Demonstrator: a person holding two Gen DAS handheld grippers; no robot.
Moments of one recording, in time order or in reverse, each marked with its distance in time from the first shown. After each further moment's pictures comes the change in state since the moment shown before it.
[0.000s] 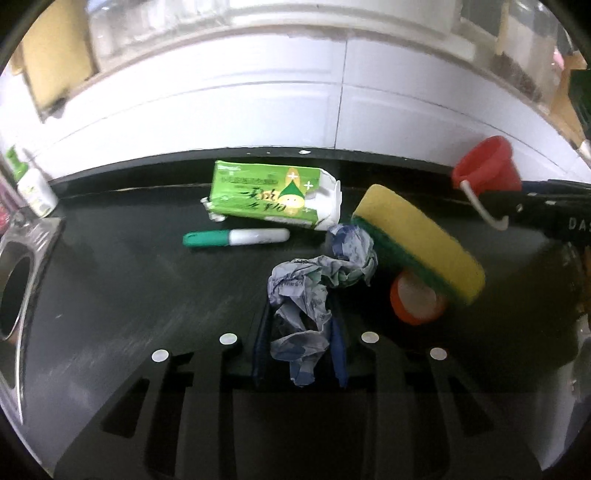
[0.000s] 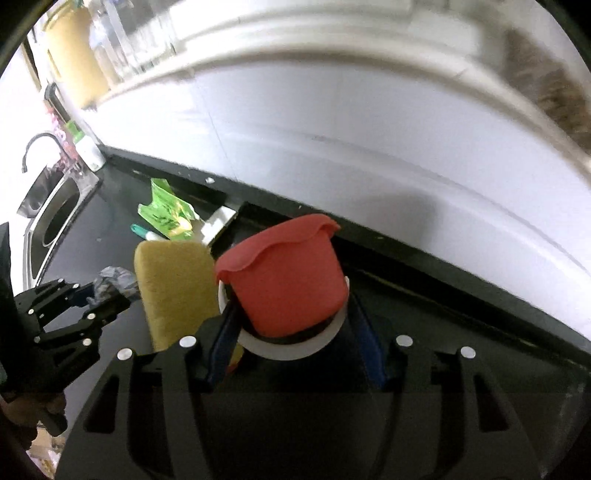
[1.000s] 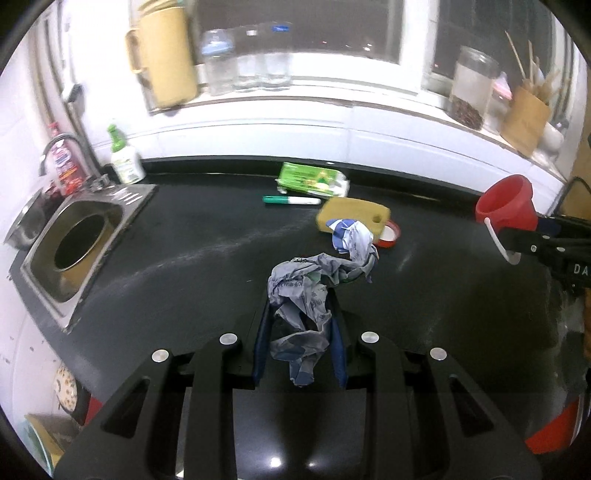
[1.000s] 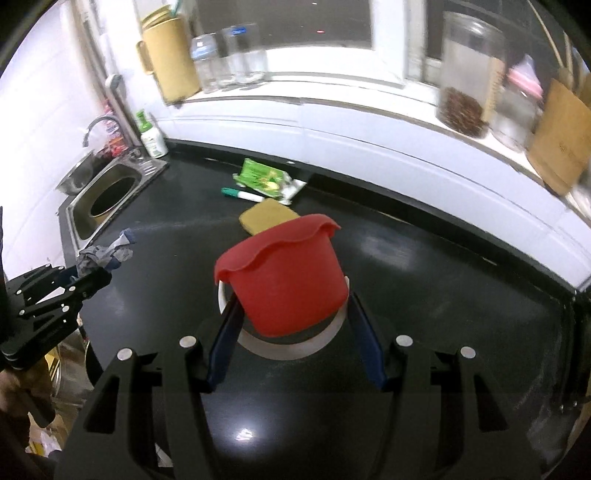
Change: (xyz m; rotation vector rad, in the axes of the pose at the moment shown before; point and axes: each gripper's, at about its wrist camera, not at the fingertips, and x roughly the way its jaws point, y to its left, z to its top) left arm -0.191 0.000 -0.107 -0.106 -0.105 0.096; right arm -0.148 0.084 -0.109 -0.080 -0.086 0.042
